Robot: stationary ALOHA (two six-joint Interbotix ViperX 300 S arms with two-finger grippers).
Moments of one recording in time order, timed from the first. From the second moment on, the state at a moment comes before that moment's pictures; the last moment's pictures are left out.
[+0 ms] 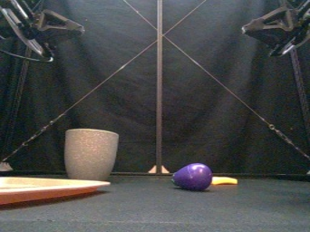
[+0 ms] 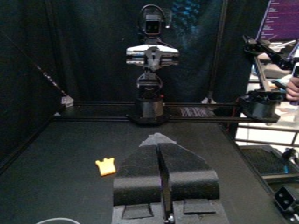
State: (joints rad) left arm 0.00 -0.96 1.19 0.00 -0.30 0.00; right arm 0.00 -0.96 1.17 0.00 -0.30 0.00
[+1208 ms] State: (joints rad) left arm 0.08 -0.95 1.18 -0.01 -0.30 0.00; right arm -0.31 -0.24 0.81 -0.11 0.46 -0.01
